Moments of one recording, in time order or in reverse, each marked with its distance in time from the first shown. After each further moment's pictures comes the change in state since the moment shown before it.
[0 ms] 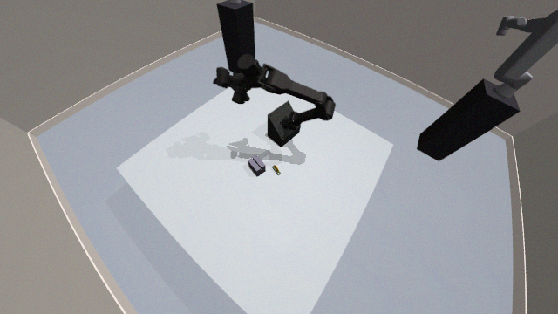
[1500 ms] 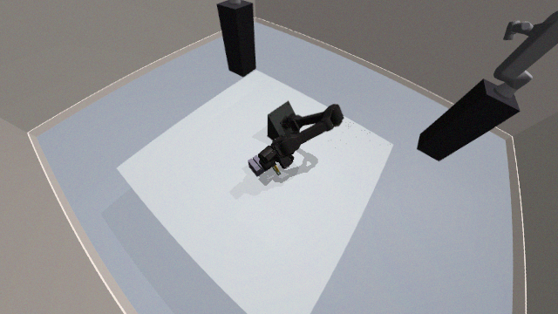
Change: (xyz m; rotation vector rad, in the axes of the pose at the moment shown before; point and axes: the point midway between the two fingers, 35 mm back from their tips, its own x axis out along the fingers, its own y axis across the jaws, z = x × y) arm -0.163 0.222 0.362 -0.071 -0.968 0.890
